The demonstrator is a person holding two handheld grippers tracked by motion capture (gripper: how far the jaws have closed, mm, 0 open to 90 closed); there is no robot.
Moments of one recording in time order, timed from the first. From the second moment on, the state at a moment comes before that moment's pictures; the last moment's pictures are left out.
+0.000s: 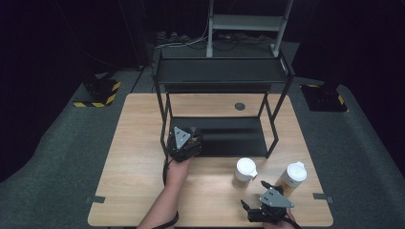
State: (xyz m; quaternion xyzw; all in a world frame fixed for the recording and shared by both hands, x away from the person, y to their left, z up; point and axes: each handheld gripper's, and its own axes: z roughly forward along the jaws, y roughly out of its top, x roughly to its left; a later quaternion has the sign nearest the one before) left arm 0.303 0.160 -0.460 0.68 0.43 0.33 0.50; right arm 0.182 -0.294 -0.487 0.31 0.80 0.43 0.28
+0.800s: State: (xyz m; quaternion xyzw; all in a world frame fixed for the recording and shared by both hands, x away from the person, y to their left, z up) left arm 0.305 0.161 -0.466 0.67 0.43 0.33 0.50; right arm 0.182 -0.293 -0.487 0.31 0.80 0.43 0.28
